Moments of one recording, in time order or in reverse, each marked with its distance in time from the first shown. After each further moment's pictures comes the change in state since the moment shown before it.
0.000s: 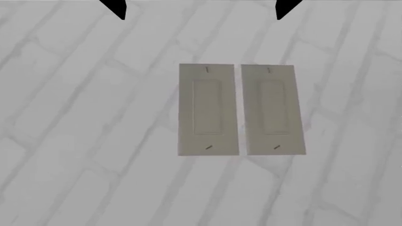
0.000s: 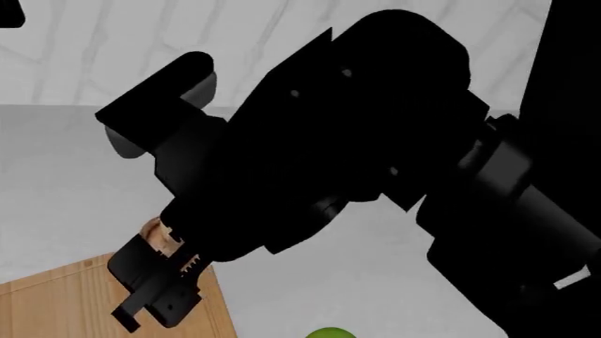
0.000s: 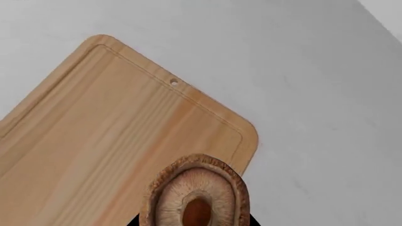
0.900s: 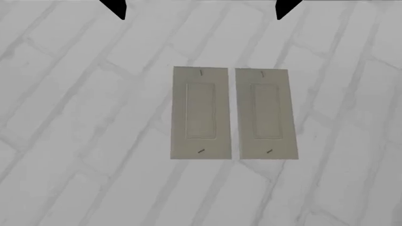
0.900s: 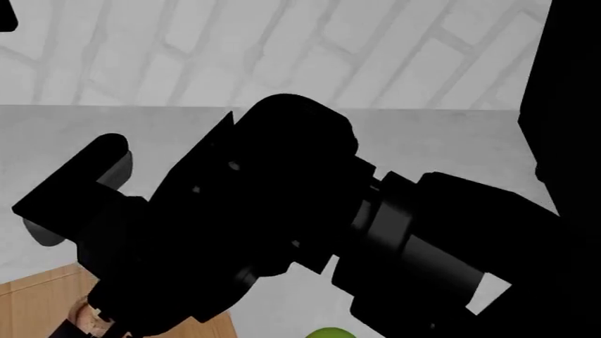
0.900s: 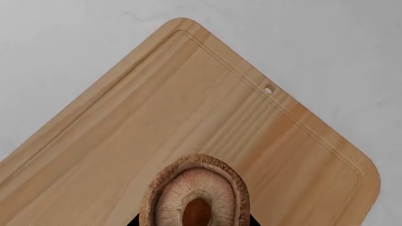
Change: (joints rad) left arm 0.015 -0.016 -0.009 0.003 -0.016 0.006 -0.010; right arm -0.105 -0.126 -0.077 -0.054 -0.035 -0.094 -0.052
